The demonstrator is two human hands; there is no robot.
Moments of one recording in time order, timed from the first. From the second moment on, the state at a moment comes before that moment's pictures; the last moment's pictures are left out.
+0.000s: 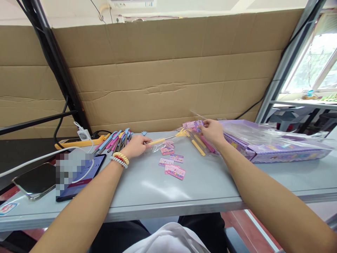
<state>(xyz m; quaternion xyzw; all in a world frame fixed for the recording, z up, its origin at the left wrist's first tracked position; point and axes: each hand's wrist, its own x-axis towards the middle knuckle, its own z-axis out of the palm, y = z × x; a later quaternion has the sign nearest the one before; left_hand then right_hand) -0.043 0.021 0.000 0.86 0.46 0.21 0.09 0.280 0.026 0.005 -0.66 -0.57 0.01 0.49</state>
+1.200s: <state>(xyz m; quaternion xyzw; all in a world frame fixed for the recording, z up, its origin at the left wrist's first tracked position) -0.043 0.018 0.003 0.85 0.47 0.22 0.12 0.274 0.025 0.002 -0.54 -0.50 0.35 0.59</state>
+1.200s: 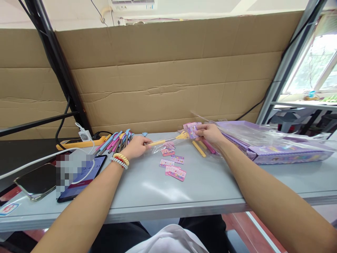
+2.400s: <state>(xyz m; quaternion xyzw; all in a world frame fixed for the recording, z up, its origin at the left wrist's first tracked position) -0.046 0.021 0.002 0.80 0.47 0.27 0.25 0.261 0.021 0.003 -0.48 -0.54 0.40 0.56</state>
